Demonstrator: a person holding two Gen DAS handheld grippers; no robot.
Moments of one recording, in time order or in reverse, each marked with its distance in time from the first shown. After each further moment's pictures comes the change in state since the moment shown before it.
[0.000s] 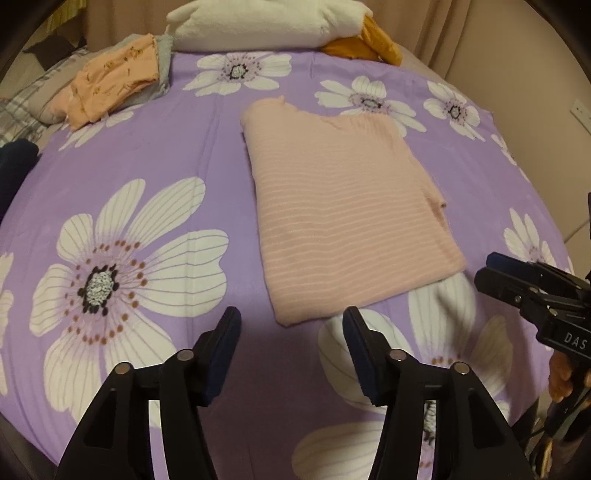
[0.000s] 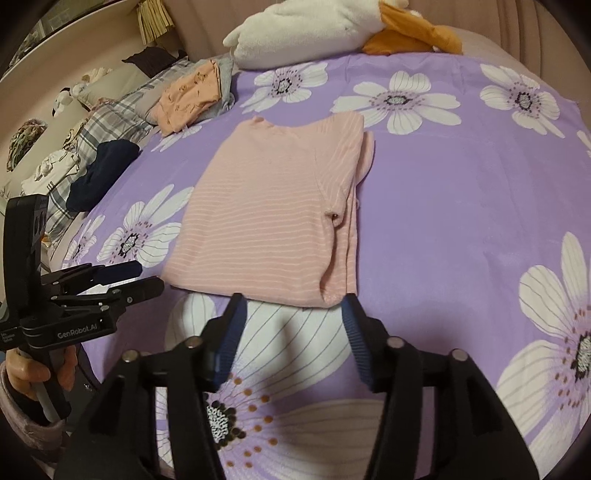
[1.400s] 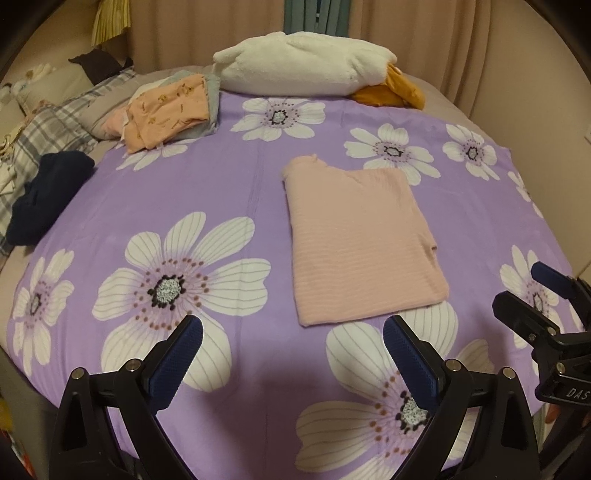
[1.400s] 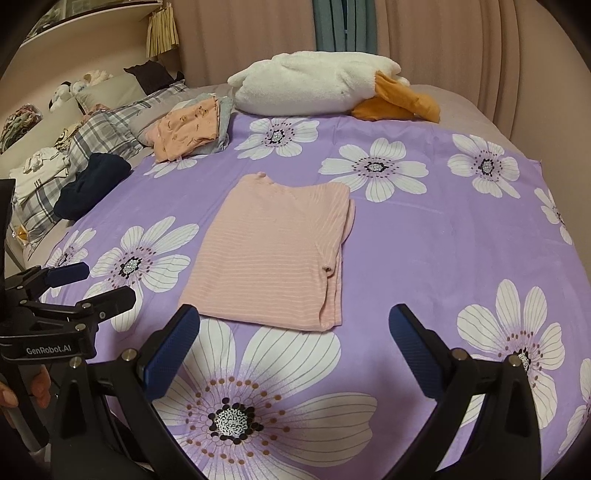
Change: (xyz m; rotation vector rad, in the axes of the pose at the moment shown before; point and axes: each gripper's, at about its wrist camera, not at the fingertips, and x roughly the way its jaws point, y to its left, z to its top) left arm -0.065 -0.012 -0.004 -0.073 -0.121 0.144; right arm -0.058 0.048 0.007 -0.087 -0.150 -0.166
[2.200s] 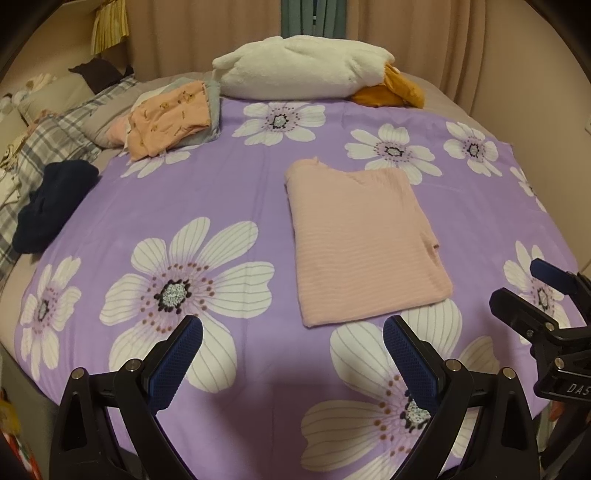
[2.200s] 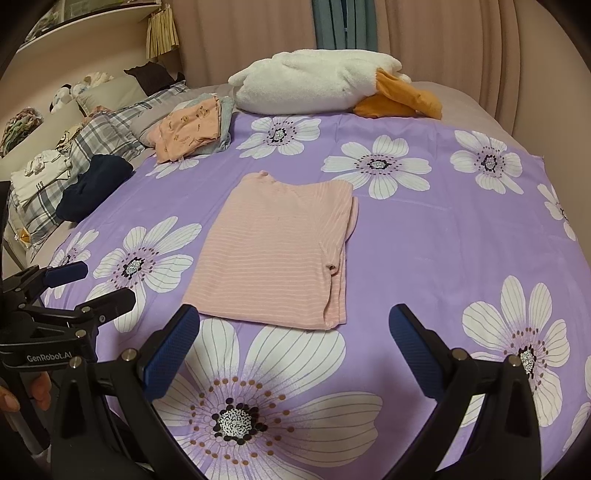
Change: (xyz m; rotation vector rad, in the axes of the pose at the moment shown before) left arm -0.004 -0.003 -0.001 0.026 -0.015 0.027; right arm 0.001 0.002 -0.002 0.016 0.001 0.007
